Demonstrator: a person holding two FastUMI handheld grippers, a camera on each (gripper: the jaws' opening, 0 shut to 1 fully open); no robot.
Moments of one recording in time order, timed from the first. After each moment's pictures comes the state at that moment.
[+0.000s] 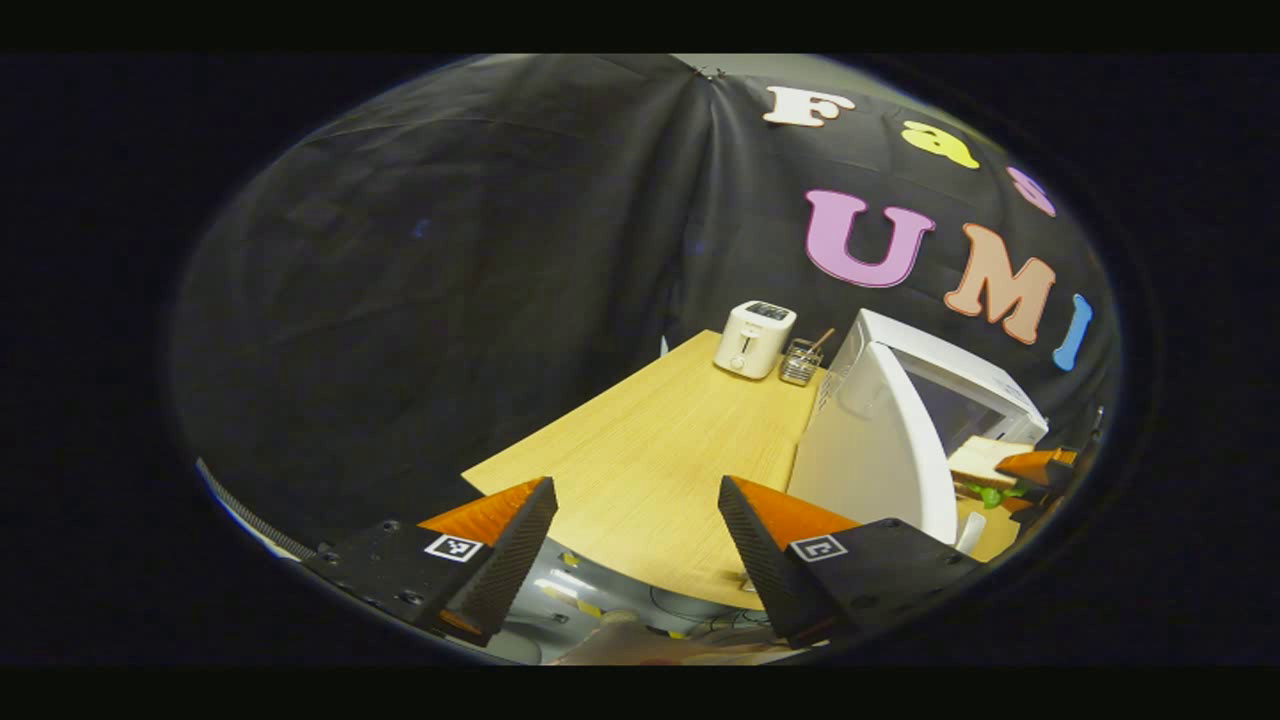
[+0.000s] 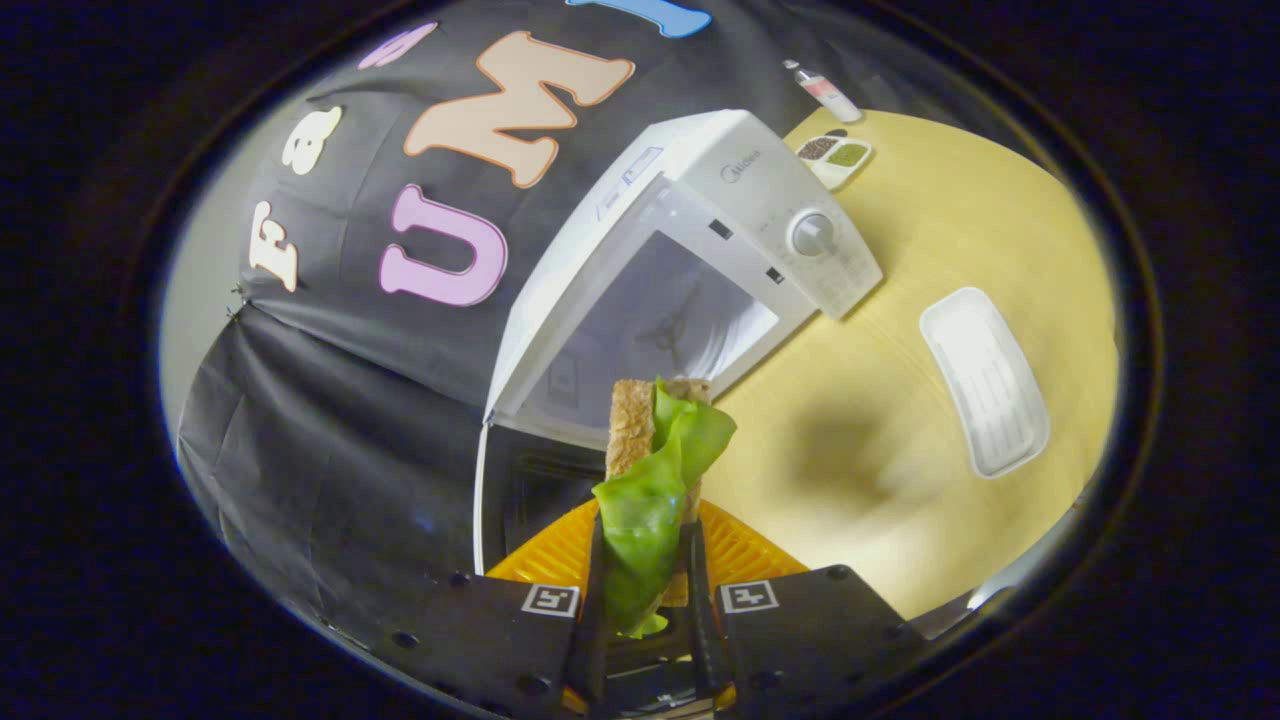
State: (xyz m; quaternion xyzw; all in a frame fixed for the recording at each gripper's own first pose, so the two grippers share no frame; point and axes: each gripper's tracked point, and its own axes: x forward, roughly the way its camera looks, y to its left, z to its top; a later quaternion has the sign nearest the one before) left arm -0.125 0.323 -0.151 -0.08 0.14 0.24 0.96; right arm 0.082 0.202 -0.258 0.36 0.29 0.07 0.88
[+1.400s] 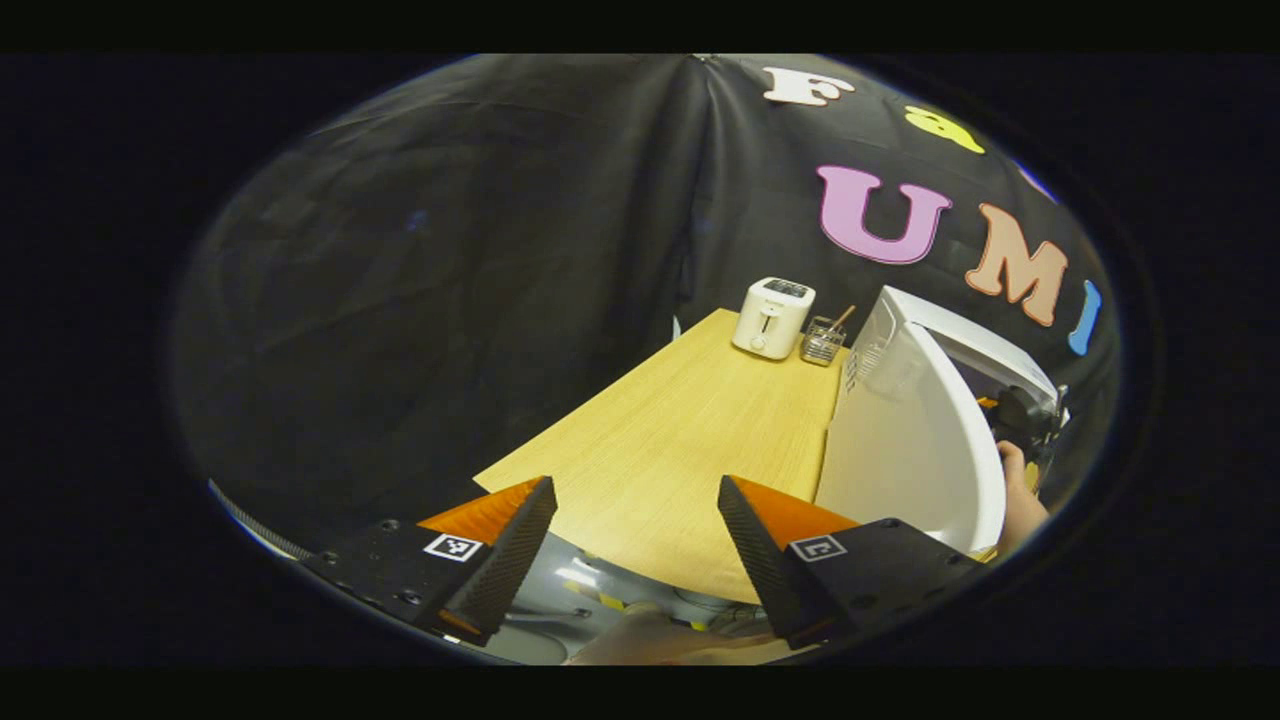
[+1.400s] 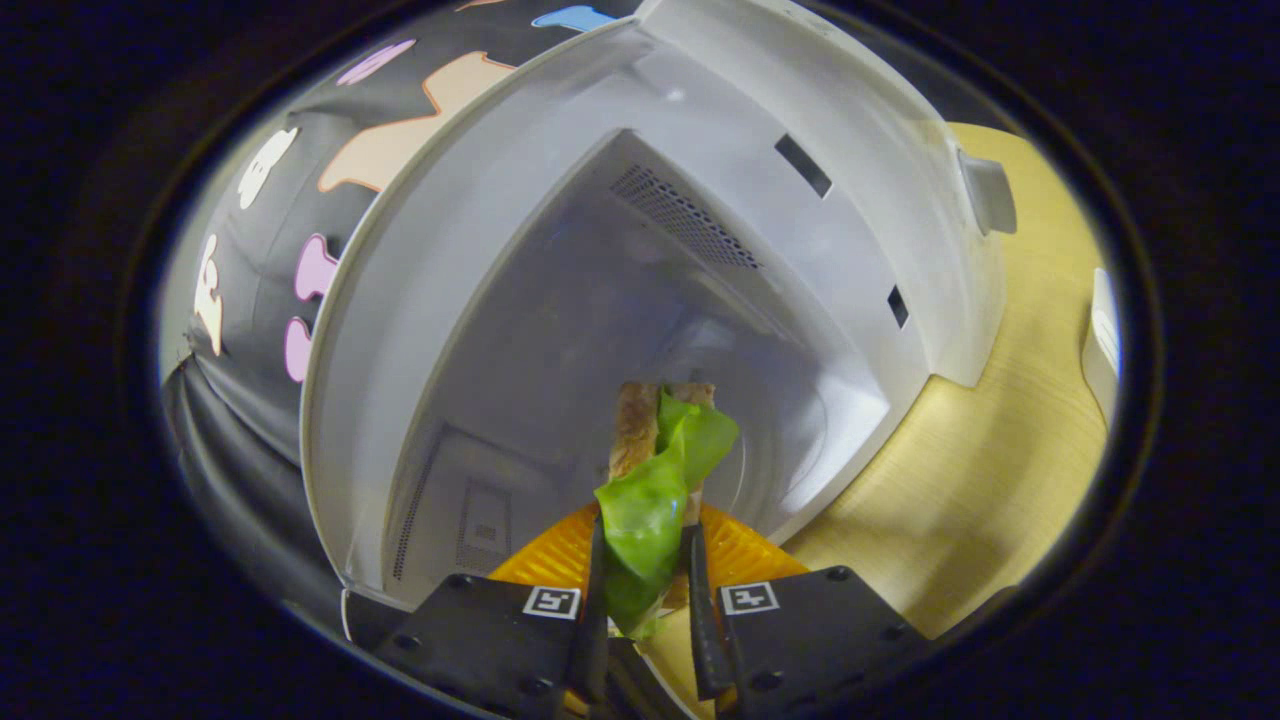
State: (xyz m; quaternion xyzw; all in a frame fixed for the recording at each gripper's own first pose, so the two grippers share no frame) left arm -0.114 0.350 -0.175 -0.07 0.19 0.25 0.94; right arm 0.296 0.205 -0.321 0.37 0.15 -0.07 0.91
